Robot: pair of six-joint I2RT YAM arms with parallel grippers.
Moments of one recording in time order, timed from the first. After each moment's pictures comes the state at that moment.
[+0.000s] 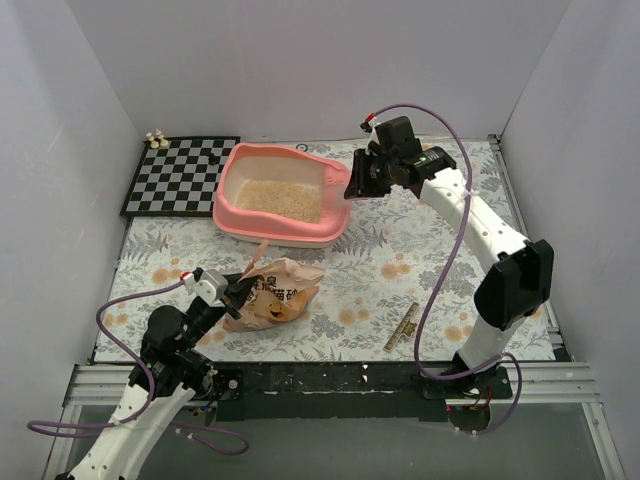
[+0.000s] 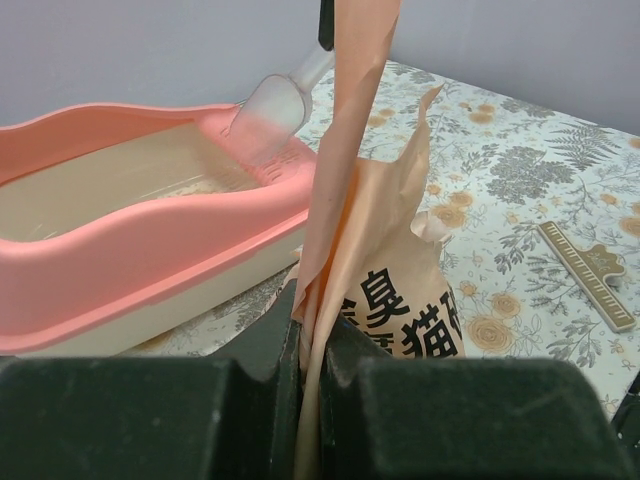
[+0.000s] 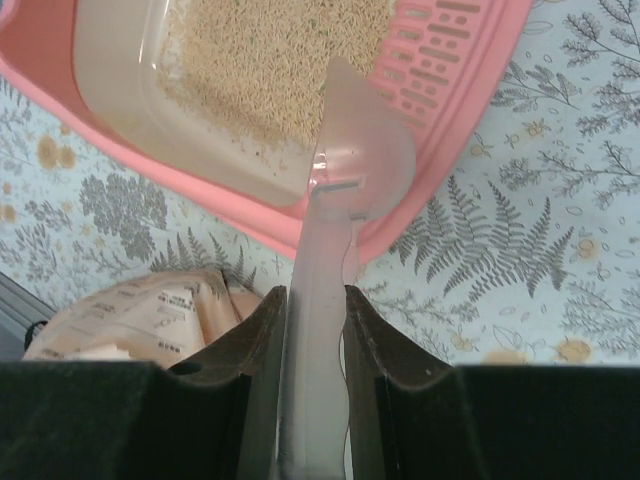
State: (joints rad) left arm -0.53 0.03 0.25 -0.08 0.20 0.01; right arm 0.52 1.75 1.70 -0.71 -0.25 0.42
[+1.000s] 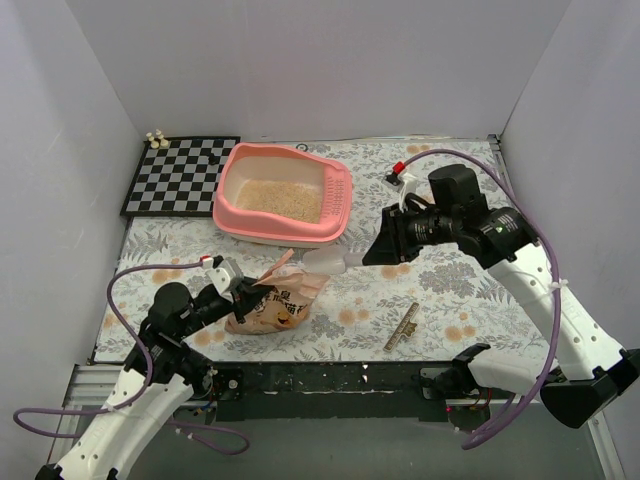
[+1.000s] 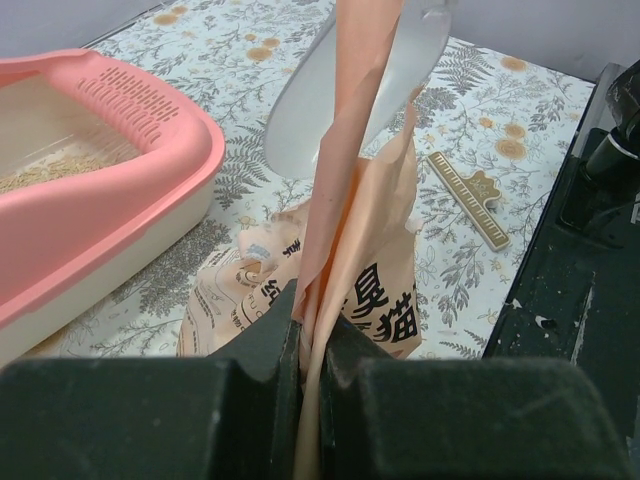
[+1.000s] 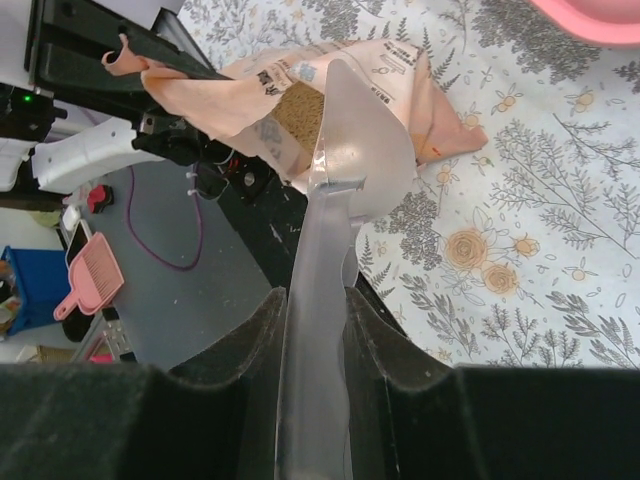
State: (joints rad) left arm -0.52 0.25 0.41 -0.21 0.48 -0.01; right arm 0.57 1.13 1.34 -0.91 -0.65 0.28
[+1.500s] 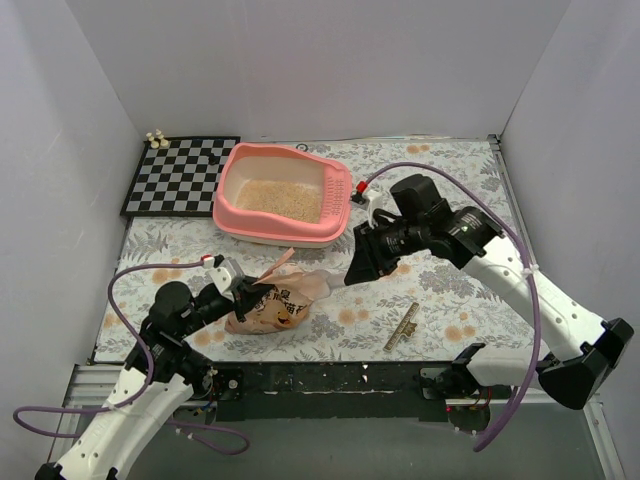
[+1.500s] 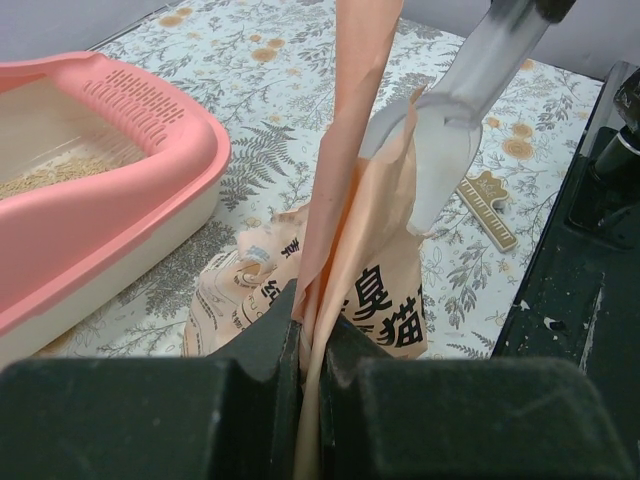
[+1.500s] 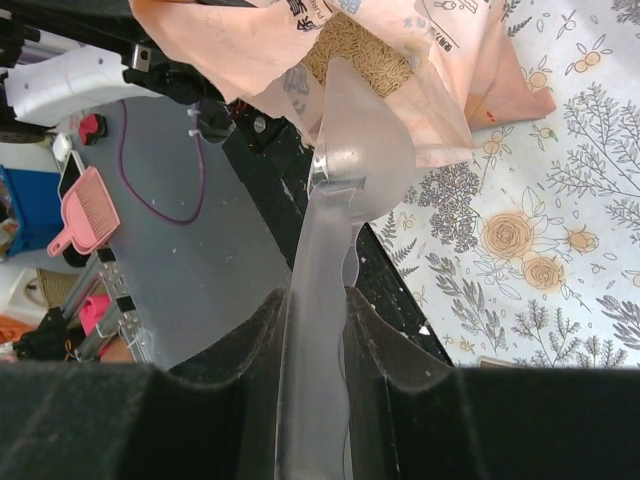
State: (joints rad) left arm -0.52 0.27 0.41 -0.19 0.47 0.00; right arm 0.73 1.20 1.32 -0.91 -0.64 0.28
